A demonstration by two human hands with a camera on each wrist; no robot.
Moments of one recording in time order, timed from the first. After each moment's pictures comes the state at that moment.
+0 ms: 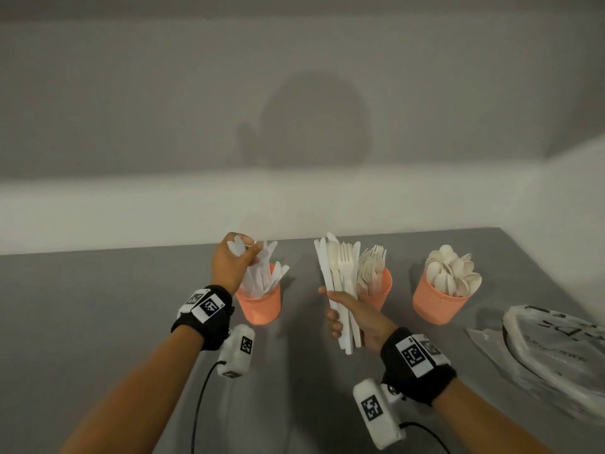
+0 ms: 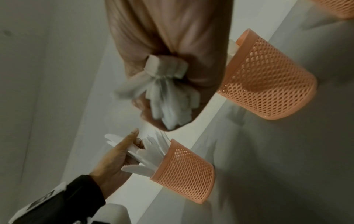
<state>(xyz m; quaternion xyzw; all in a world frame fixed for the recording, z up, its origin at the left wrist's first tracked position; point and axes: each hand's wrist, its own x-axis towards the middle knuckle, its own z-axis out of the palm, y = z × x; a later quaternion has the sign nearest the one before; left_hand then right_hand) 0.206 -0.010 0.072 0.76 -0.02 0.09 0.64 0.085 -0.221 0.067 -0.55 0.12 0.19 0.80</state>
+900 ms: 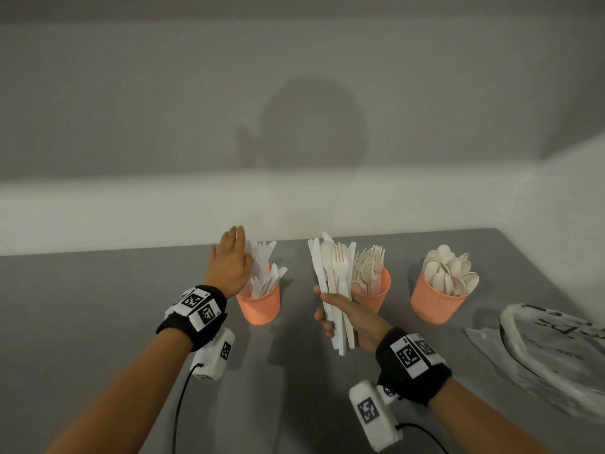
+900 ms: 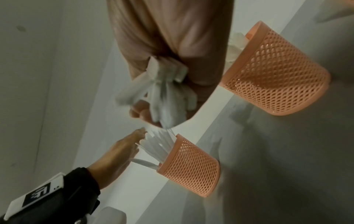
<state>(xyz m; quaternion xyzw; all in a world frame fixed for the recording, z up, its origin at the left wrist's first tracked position) 0.201 0.001 0.079 0.98 -0.12 0.02 0.19 0.082 -0.213 0.070 -0.58 0.09 0.16 0.79</state>
